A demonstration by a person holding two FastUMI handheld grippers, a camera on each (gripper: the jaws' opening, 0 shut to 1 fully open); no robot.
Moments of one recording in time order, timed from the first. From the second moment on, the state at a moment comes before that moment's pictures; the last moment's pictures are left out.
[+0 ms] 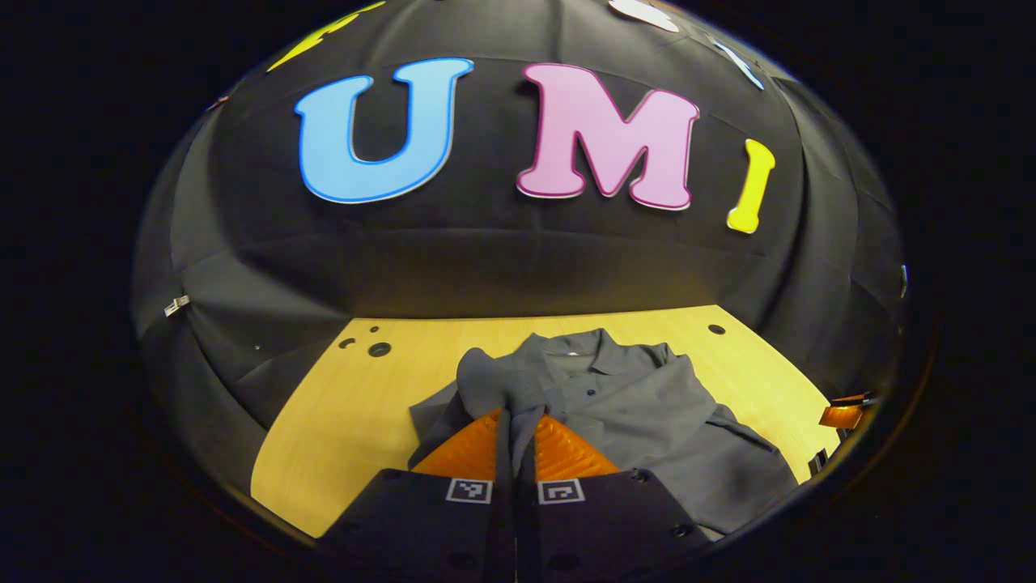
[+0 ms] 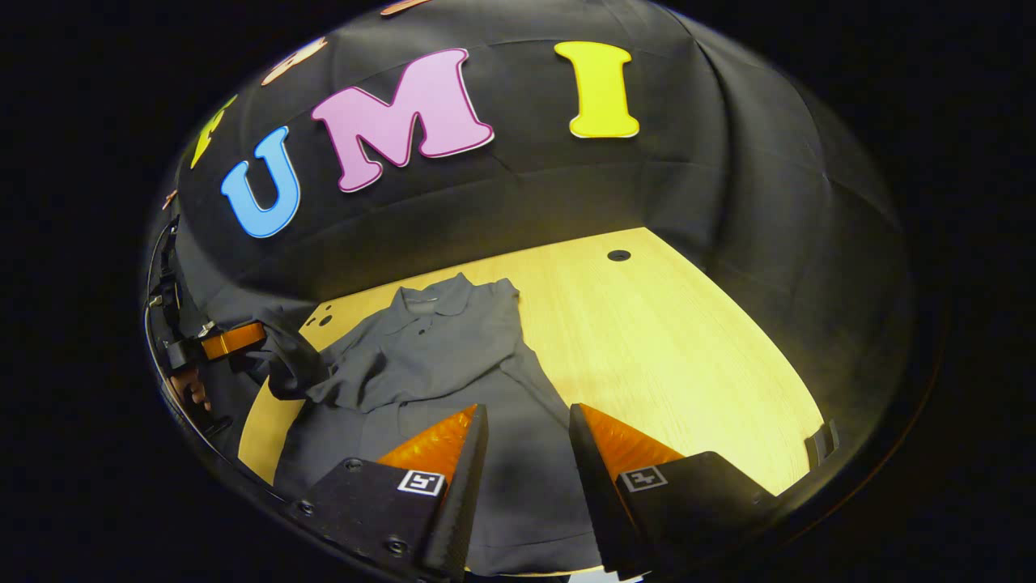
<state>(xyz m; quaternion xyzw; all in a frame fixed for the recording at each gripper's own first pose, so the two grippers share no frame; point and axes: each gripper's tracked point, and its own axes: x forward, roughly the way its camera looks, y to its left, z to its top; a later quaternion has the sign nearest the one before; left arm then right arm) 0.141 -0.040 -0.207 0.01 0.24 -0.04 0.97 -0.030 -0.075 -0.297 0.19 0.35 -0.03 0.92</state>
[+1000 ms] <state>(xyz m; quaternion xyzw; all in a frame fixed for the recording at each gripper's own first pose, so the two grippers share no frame) 0.174 -0.186 -0.327 0.06 0.32 -0.09 0.94 -0.041 -0.153 -0.344 0.20 0.38 -0.04 0.90</state>
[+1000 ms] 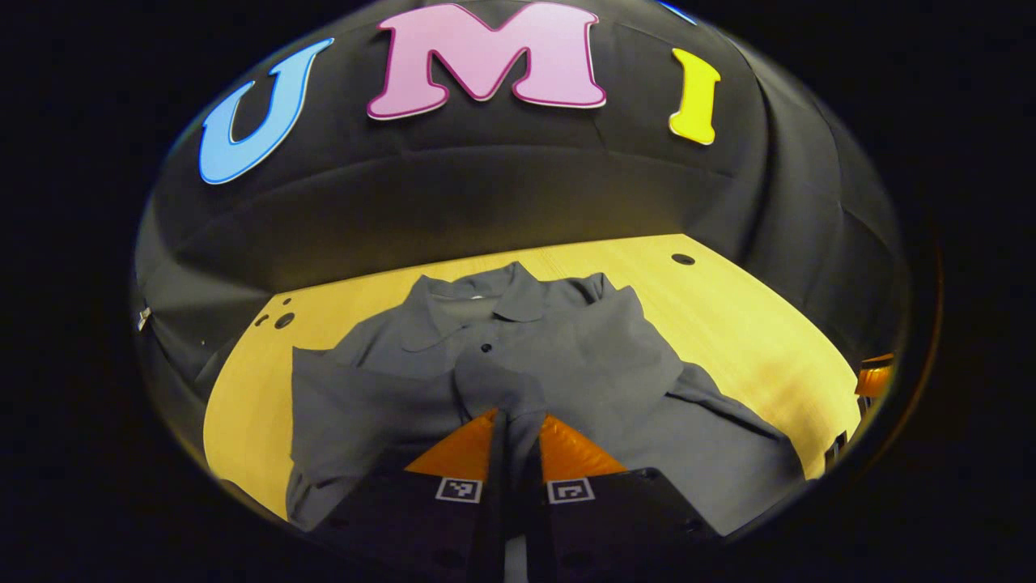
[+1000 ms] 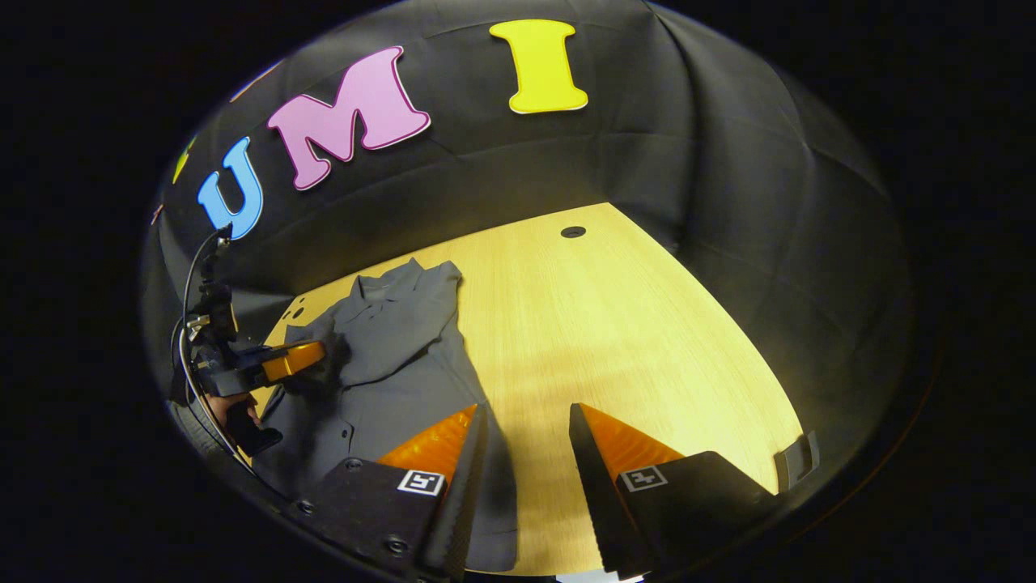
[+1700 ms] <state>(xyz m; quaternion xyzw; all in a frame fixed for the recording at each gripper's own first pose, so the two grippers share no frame) 0.143 -0.254 -0.329 0.03 0.33 -0.15 0.93 -0.030 -0.145 -0.352 0.20 0.39 -0.02 0.90</state>
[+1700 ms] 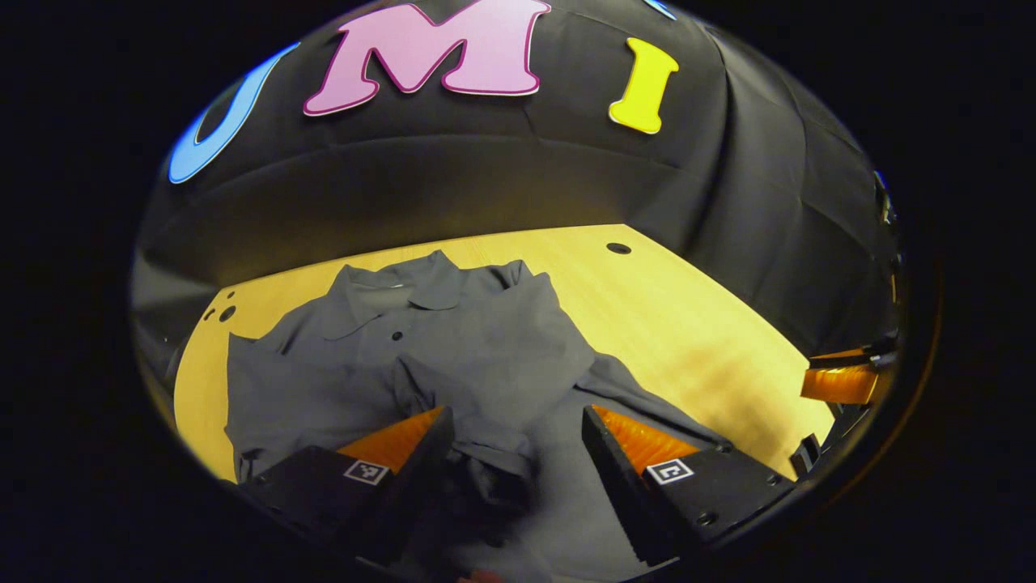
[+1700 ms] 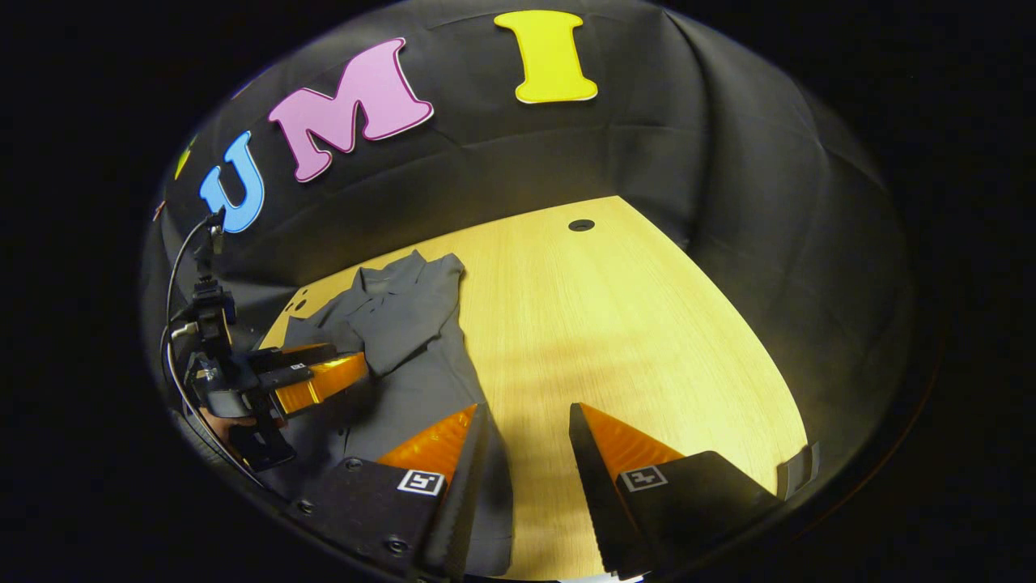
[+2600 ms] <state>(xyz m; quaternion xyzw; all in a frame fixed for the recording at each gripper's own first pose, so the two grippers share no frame) 0.036 -0.103 -0.275 0.02 0.35 -0.12 0.93 -0.097 -0.066 -0.344 0.20 0.44 0.02 0.88</state>
